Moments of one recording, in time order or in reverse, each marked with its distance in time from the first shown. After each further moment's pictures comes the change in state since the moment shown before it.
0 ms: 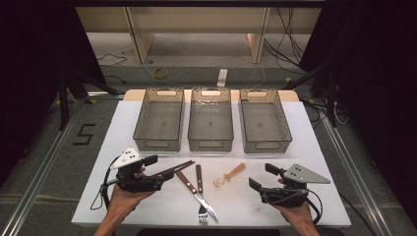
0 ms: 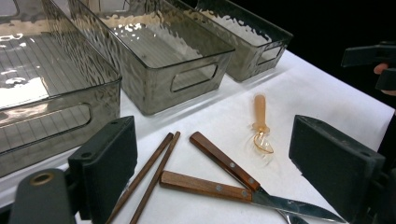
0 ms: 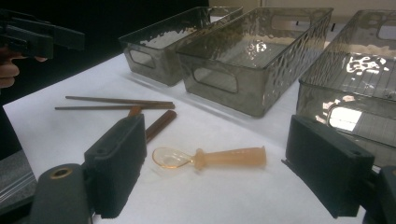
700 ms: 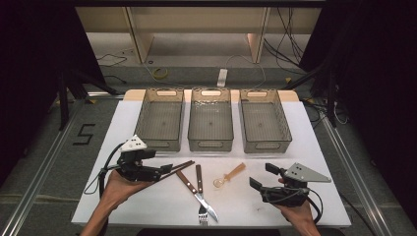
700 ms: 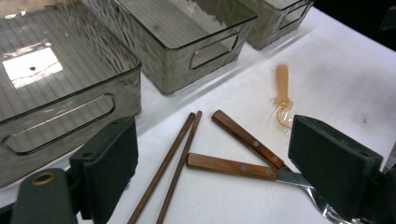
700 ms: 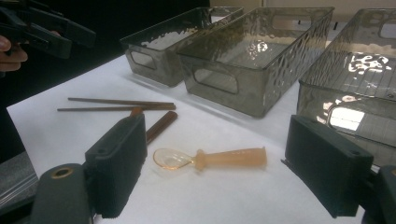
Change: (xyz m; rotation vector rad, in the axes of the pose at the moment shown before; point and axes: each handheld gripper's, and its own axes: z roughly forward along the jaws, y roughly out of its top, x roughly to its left) left arm 0.016 0.031 0.008 0.208 0.032 0.052; right arm -0.002 0.001 -0.001 -0.001 0.009 0.011
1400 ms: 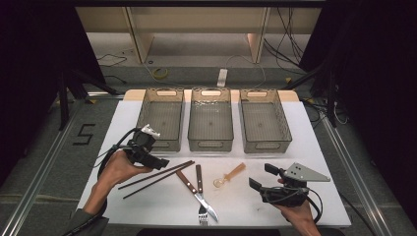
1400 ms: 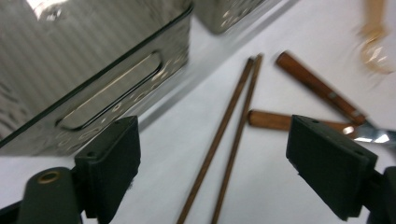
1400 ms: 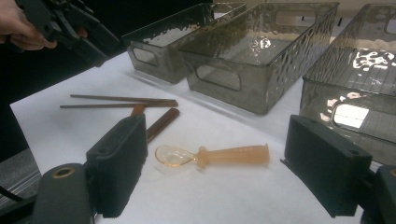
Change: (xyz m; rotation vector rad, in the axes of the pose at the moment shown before) left arm 0.032 0.028 0.037 0.400 0.144 0.078; right arm 0.000 0.000 0.001 0.017 0.011 0.004
